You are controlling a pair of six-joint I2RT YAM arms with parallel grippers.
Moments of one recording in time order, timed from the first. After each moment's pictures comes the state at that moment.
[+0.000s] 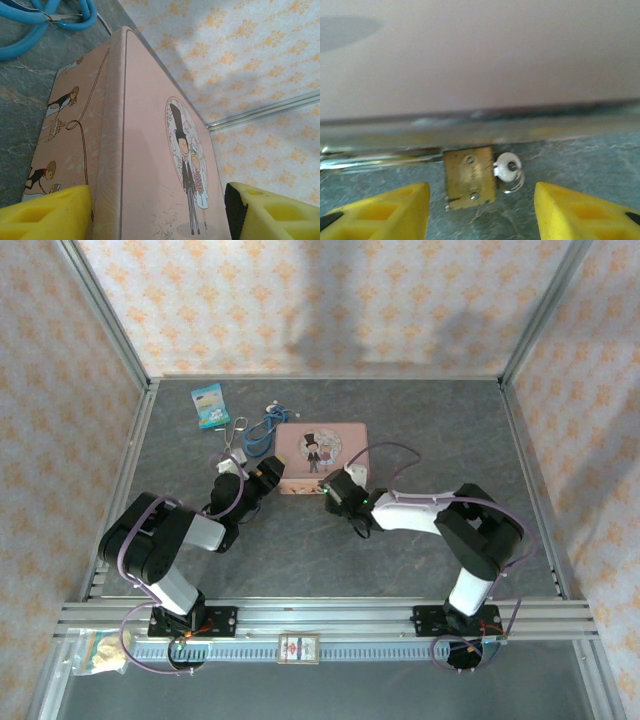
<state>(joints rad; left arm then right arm) -0.33 1.62 0.36 1.07 0.12 -1.08 0.83 1.72 0.90 -0.16 0.35 0.82</state>
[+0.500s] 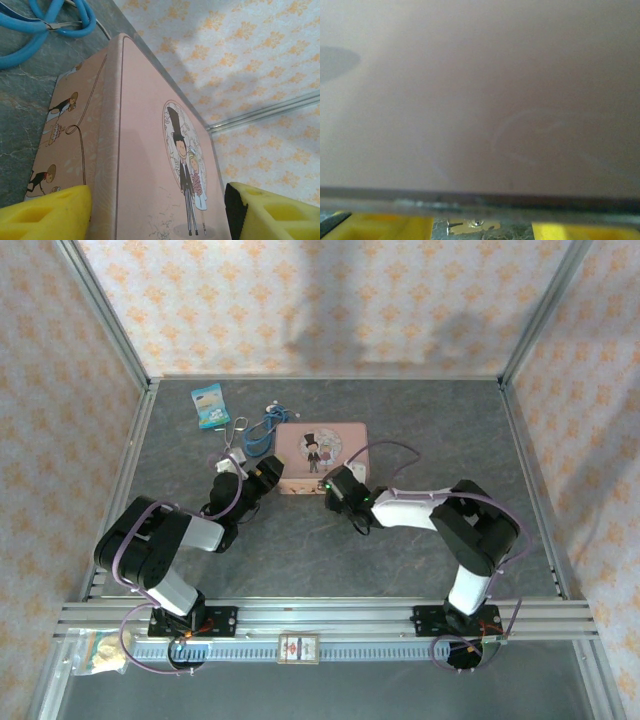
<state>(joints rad) -0.33 1.59 0.36 1.02 0.11 -1.06 0.80 1.76 0.90 -0.09 0.29 0.79</state>
